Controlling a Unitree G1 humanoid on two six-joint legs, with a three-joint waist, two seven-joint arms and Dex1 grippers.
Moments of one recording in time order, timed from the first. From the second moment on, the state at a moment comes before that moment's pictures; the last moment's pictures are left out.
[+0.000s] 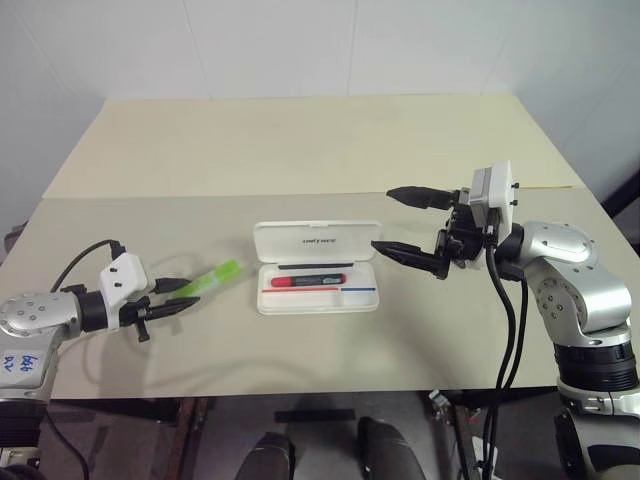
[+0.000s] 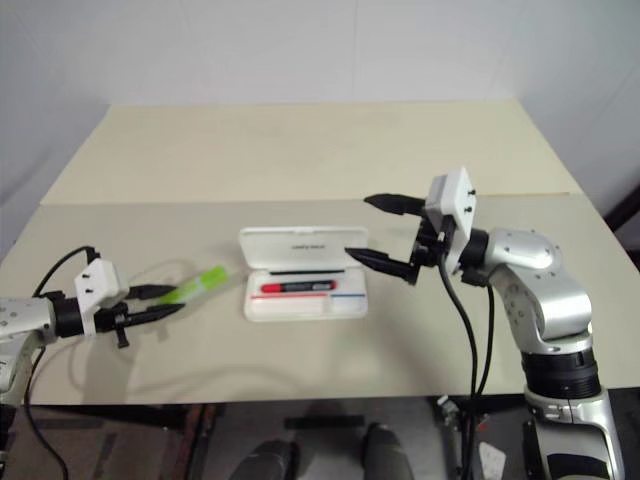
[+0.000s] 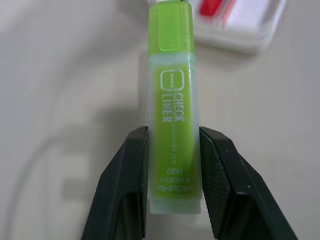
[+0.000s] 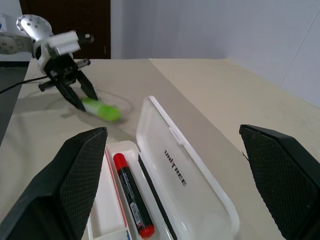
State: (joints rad) left arm -0.18 0.88 0.23 0.13 -0.32 0.01 -1.11; right arm -0.56 -0.62 -0.07 -0.18 0.55 0.39 1.05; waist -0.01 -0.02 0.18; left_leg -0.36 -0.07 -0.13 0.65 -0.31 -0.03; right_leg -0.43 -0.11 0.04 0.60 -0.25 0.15
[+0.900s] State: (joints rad) left arm -0.47 0.78 -0.11 -0.04 -0.22 0.13 -1.15; right arm -0.49 -0.67 -0.10 -0.21 0.56 0.40 1.03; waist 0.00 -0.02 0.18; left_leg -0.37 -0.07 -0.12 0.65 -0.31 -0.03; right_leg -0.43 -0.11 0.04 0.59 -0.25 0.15
